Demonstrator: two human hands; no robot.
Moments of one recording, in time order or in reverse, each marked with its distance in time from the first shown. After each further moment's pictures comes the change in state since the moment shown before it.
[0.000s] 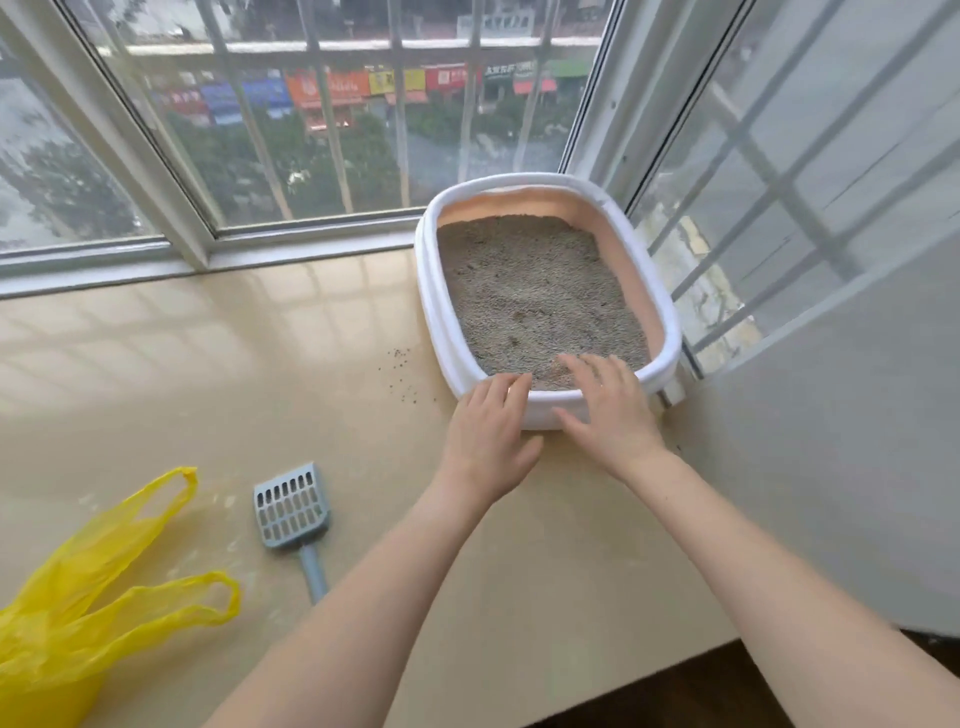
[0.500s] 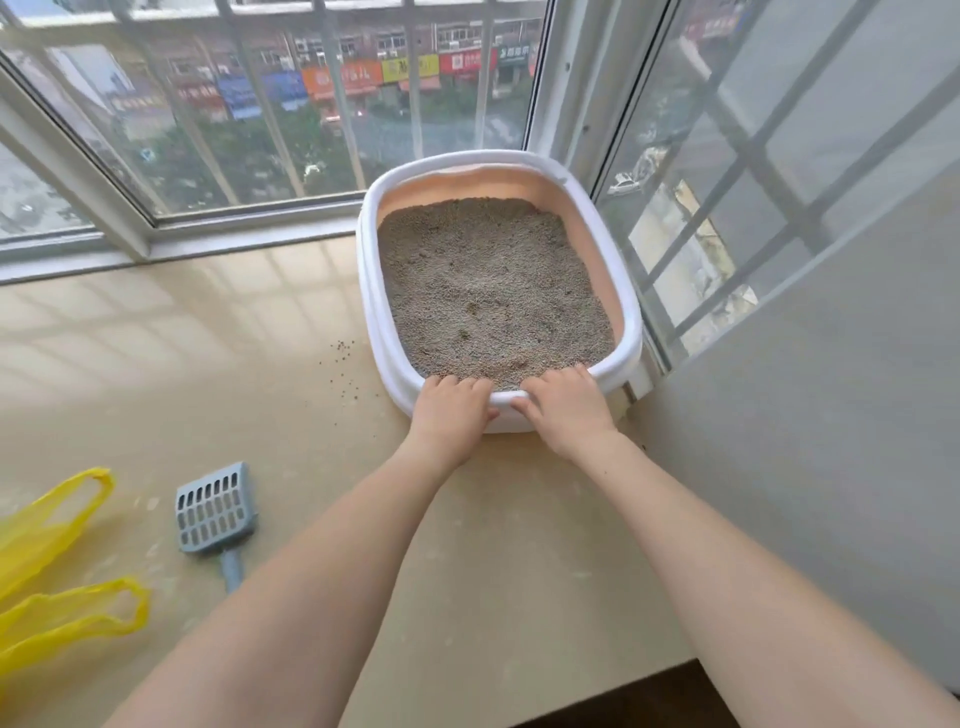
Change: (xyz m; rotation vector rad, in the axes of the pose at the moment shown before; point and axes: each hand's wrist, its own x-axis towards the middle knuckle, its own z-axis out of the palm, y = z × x) left_hand 0.062 0.014 0.068 0.391 -0.318 -0.086; right_hand 0.028 0.055 0.025 -0.152 -0.190 -0.120
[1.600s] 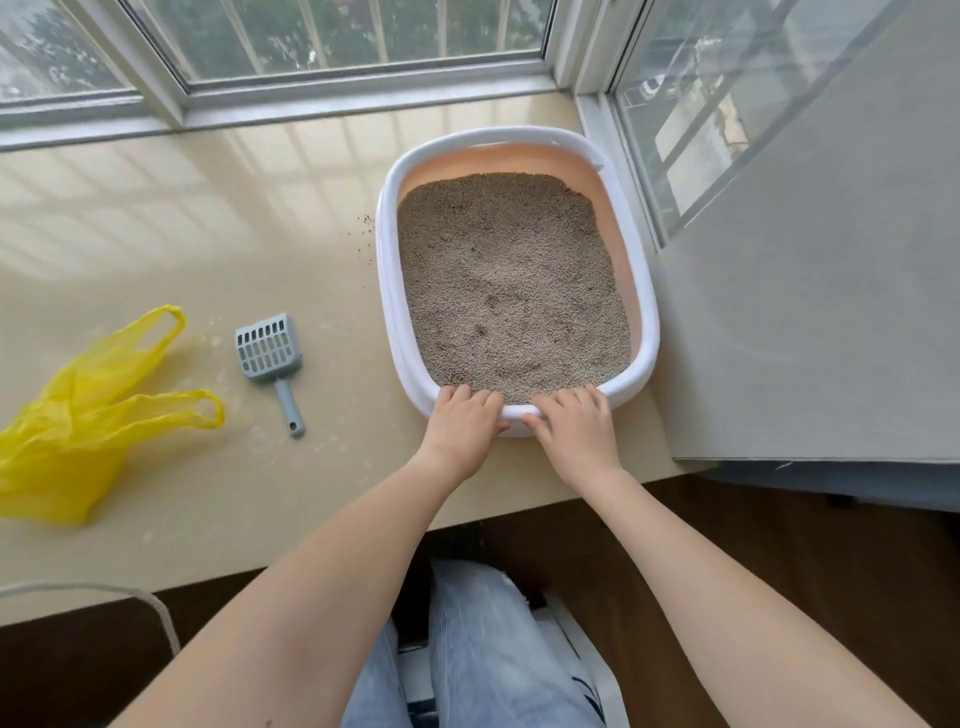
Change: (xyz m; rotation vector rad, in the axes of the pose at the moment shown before) left_hand -0.187 0.070 0.031 -0.050 -0.168 0.030; right_hand -0.202 -0.039 0.054 0.166 0.070 0.047
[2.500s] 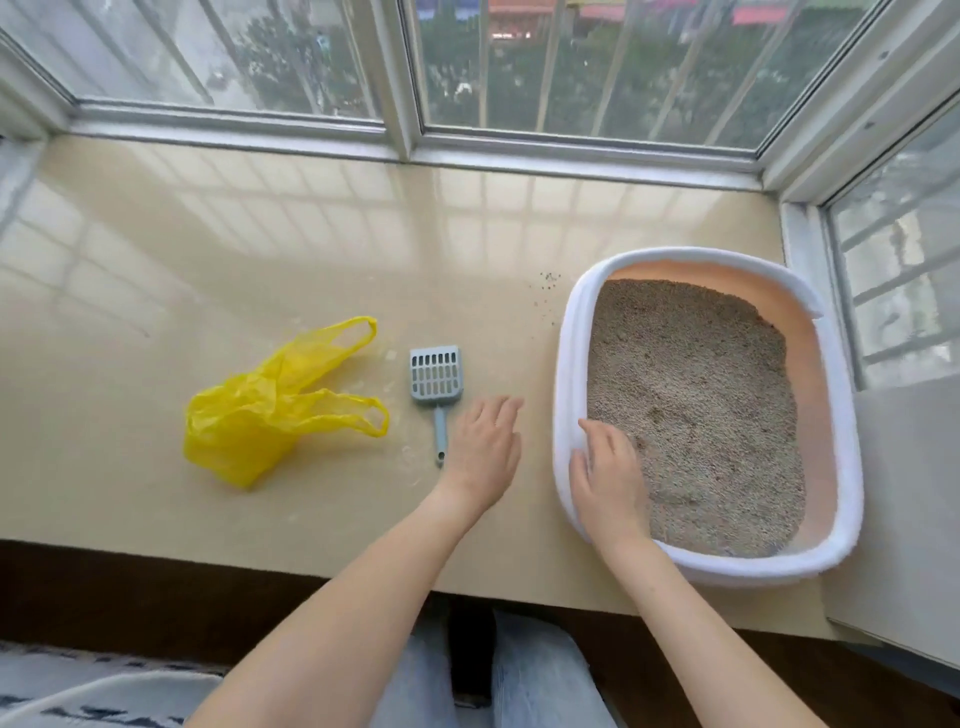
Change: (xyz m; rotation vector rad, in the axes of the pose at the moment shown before) left_hand -0.061 -0.168 -0.006 -0.323 0.439 -0.293; right_hand 0.059 -0.171 0.003 0.371 0.076 -0.031
